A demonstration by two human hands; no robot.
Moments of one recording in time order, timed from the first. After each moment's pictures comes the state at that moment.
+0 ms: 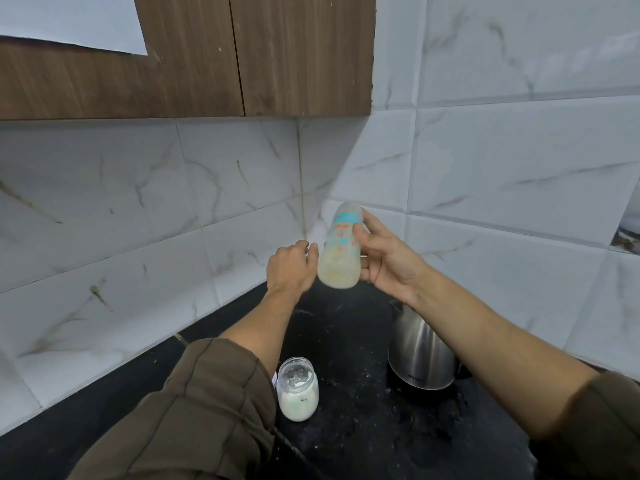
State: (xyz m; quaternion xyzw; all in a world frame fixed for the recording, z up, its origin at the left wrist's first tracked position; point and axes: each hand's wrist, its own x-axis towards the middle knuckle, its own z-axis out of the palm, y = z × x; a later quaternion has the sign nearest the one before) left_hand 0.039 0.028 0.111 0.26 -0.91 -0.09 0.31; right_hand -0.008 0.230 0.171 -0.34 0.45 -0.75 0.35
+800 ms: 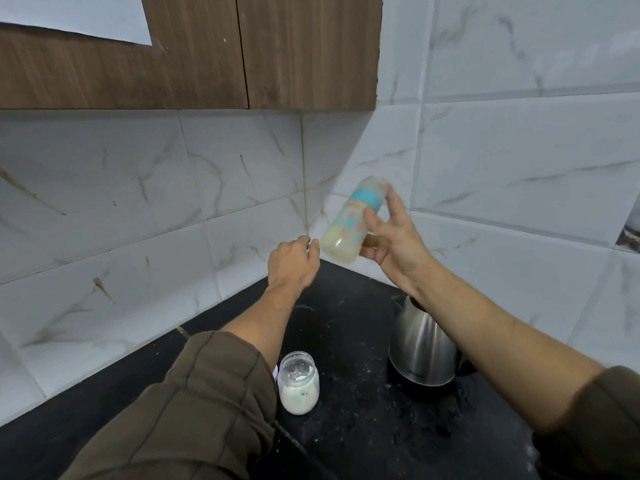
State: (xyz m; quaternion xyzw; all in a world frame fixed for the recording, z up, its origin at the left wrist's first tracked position) left_hand 0.044 0.027 0.111 0.26 -0.91 -0.09 0.31; right_hand -0.008 0.229 0.180 -0.36 0.47 -0.78 0.23
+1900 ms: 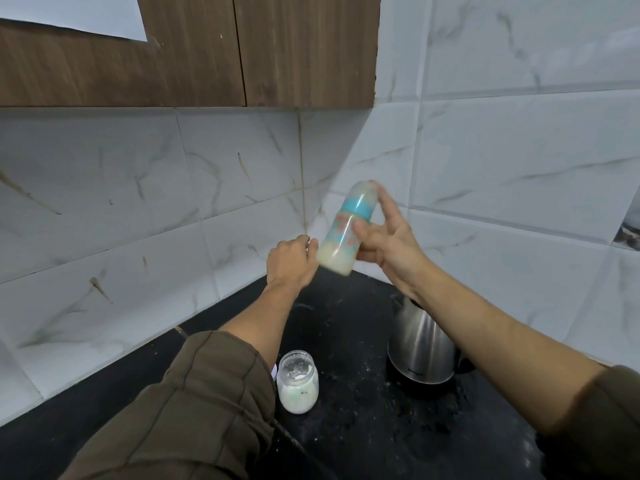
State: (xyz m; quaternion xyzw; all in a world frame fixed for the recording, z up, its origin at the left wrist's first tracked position) left_hand 0.042 0.026 0.109 0.25 -0.91 -0.08 0.31; right_hand -0.006 0.231 0.171 -0.39 0.51 -0.74 0.20
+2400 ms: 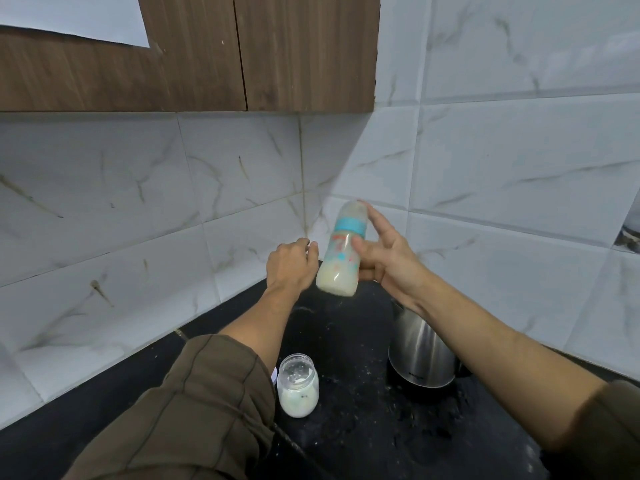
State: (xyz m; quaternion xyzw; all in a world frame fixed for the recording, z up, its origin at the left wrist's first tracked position) left_hand 0.039 0.022 0.106 0.25 -0.91 -0.09 0.32; right_hand -0.002 0.234 0.159 -0.40 0.52 -0.71 0.26
